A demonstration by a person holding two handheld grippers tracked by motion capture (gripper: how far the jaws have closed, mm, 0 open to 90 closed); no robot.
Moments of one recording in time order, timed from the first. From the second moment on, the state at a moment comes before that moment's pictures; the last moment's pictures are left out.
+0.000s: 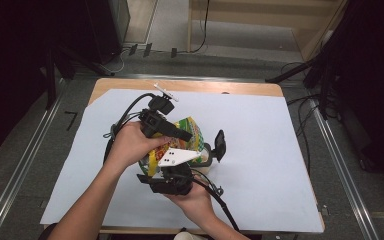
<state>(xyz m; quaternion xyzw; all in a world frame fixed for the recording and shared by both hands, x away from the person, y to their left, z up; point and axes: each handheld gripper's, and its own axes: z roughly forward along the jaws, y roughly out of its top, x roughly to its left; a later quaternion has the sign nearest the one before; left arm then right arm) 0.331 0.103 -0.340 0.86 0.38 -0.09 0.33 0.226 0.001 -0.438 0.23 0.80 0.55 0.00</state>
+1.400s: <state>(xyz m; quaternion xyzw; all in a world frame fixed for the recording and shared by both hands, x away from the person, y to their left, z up) 0.330 0.104 -0.338 0.86 0.38 -0.10 0.33 0.224 0.001 -0.436 0.23 0.80 0.55 0.00</state>
